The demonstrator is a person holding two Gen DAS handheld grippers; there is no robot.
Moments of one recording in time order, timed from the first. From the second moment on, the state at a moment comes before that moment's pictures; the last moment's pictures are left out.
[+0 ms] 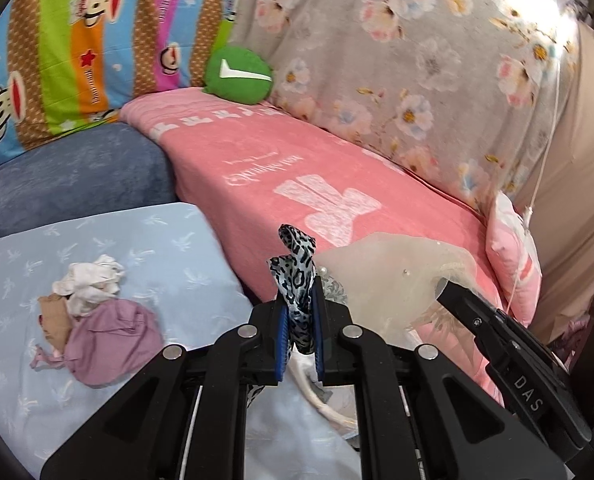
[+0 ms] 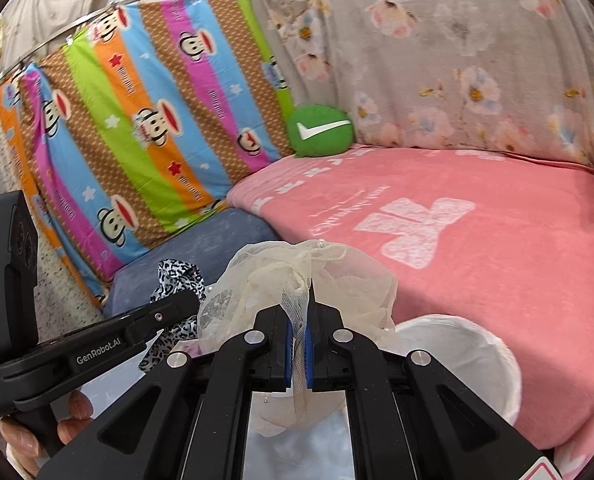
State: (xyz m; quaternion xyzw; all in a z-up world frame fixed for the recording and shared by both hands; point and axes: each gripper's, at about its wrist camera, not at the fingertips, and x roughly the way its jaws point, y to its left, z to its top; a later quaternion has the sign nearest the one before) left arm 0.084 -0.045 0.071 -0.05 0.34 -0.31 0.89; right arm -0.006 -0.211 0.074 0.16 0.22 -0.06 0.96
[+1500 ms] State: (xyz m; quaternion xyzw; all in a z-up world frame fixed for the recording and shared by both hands) left arm 0.072 -0.148 0.035 -0.02 0.39 -0.35 0.85; right arm -0.038 -0.305 0.026 0.21 0.24 -0.13 0.94
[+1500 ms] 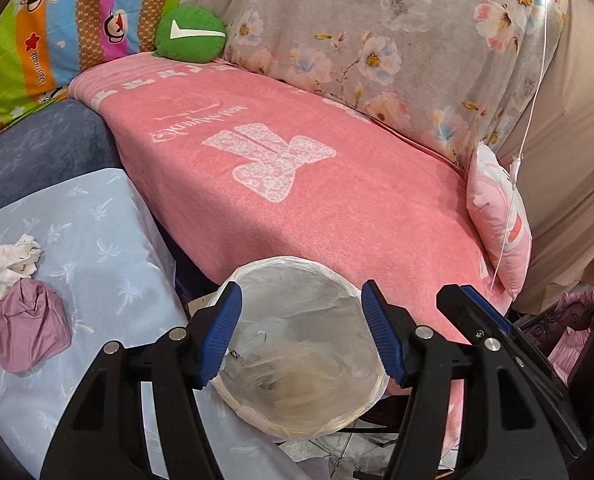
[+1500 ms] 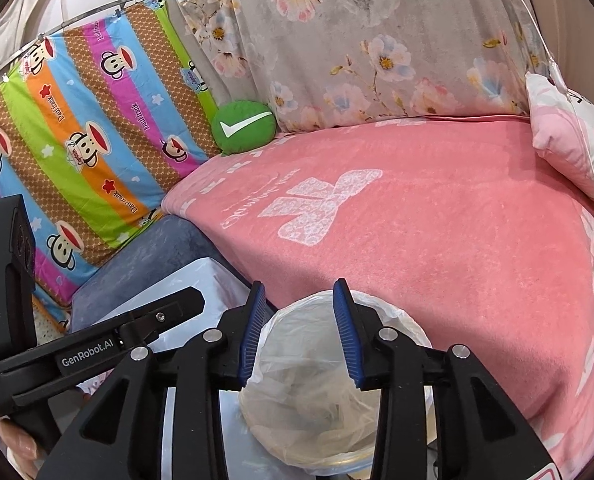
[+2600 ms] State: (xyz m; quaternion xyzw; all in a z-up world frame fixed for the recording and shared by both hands) left arm 0.108 -0.036 0.012 -0.07 0.40 -0.24 0.88; right arm 0.028 -0.199 0.008 0.16 0.30 -0.04 0.94
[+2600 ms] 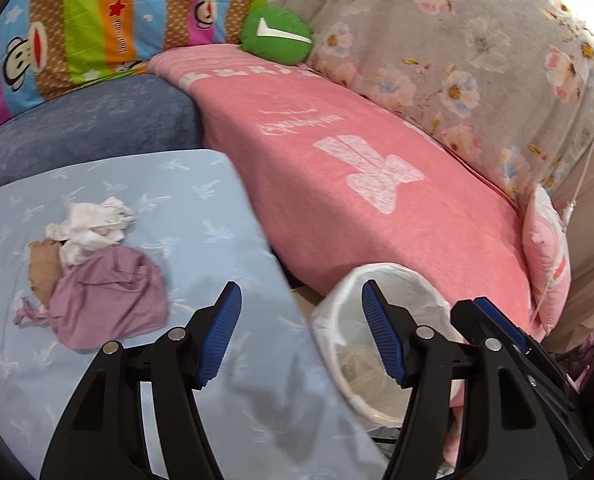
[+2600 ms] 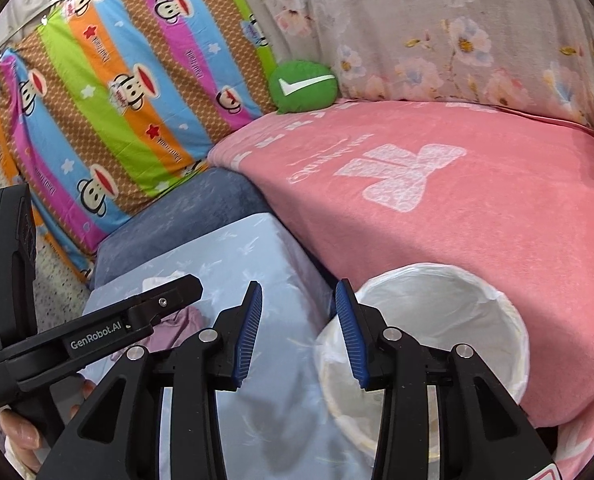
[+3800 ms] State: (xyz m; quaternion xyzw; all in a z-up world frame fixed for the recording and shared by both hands) left arm 0.199 0.164 -0.084 -0.13 0.47 -0.06 0.87; right arm 0.201 -0.011 -0.100 0.12 0.43 0.06 0.89
